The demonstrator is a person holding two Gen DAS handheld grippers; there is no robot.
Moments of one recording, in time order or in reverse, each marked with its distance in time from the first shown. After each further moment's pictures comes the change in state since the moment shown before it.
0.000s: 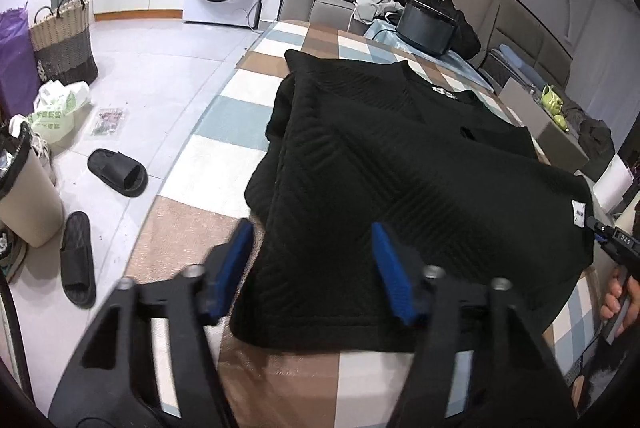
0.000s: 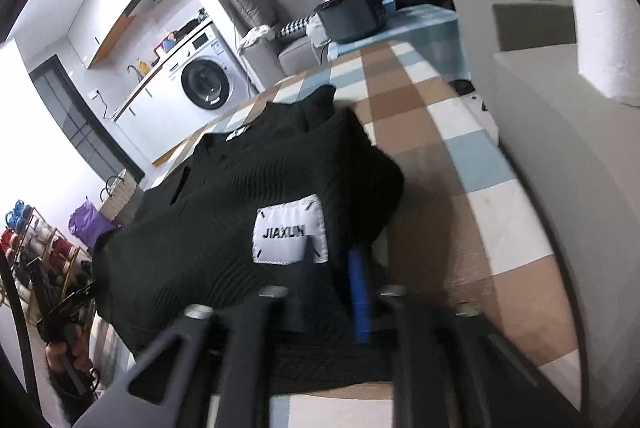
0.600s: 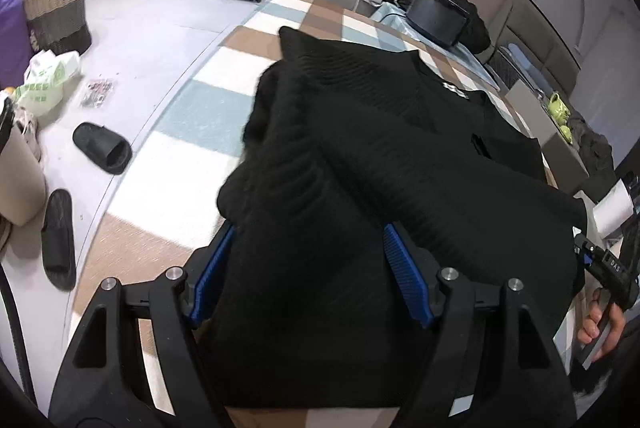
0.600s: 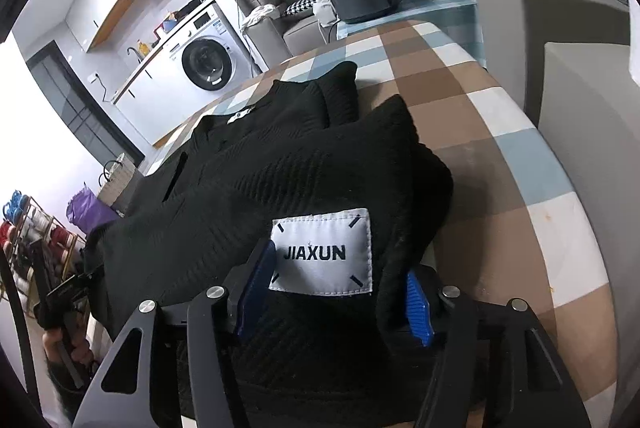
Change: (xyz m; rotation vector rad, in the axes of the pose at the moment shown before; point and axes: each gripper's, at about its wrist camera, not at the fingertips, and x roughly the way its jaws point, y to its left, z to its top) left arm 0.055 -0.009 0.028 -0.061 0.088 -0.021; right arm 0.044 0.020 0.012 -0.027 0.071 -0.004
